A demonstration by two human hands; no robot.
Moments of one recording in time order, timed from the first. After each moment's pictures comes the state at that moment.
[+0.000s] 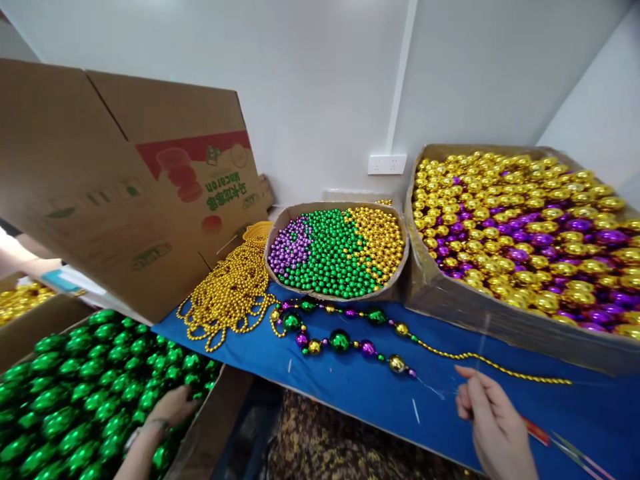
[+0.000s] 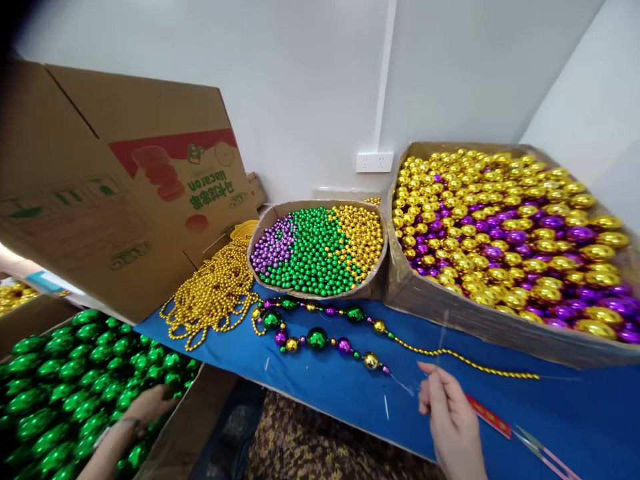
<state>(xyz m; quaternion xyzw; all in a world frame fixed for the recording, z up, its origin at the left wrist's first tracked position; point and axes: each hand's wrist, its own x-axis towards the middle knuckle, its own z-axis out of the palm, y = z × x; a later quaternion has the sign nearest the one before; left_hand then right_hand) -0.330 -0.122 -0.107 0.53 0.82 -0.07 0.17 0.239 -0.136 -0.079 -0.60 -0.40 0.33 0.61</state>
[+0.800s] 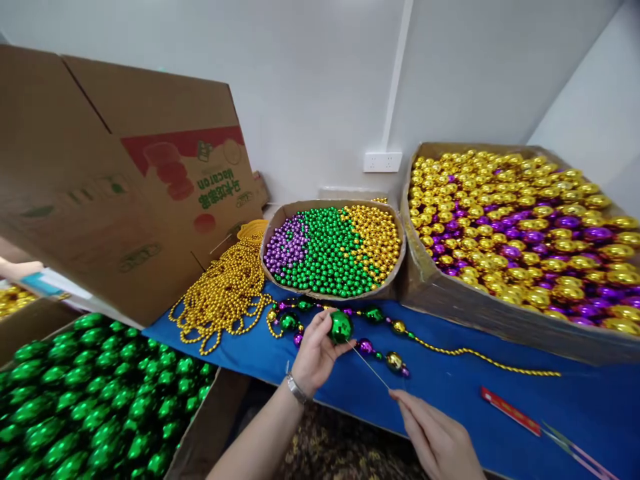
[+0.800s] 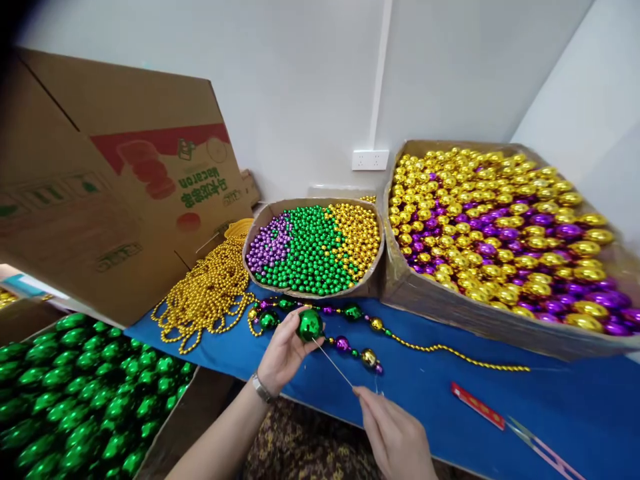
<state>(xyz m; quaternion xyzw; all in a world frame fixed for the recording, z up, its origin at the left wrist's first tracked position) -0.012 -0.052 -0.024 0.24 0.30 0.55 0.74 0.193 -0.153 -0.061 -0.48 -0.79 0.05 0.38</state>
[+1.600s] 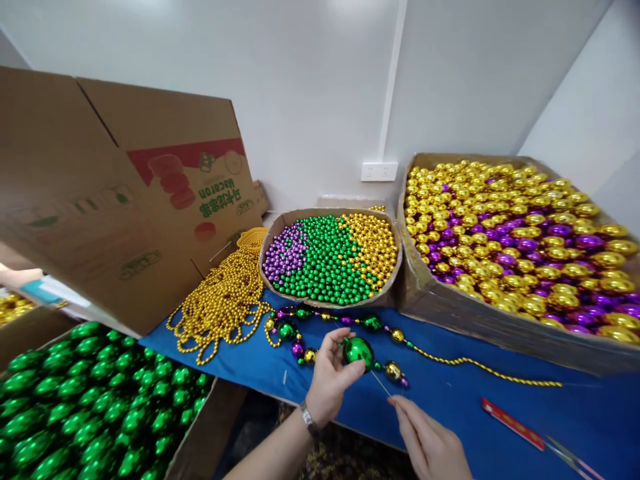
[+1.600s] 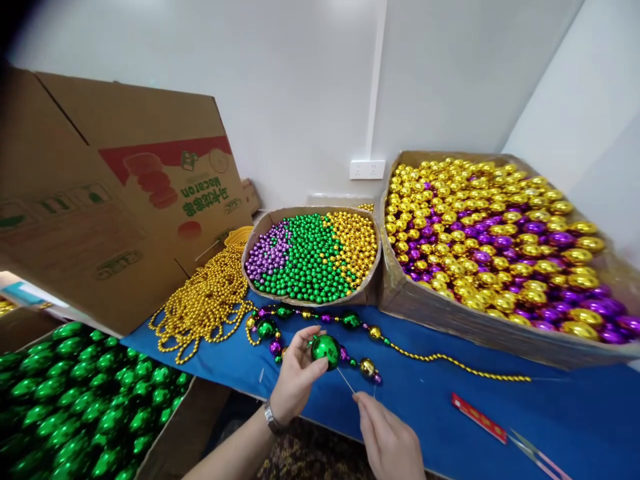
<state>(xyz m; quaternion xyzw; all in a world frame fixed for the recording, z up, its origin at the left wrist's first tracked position) 0.014 -0.076 -0.047 0.39 0.34 0.57 0.64 0.189 -0.149 -0.079 -0.52 -0.77 0.02 0.38</state>
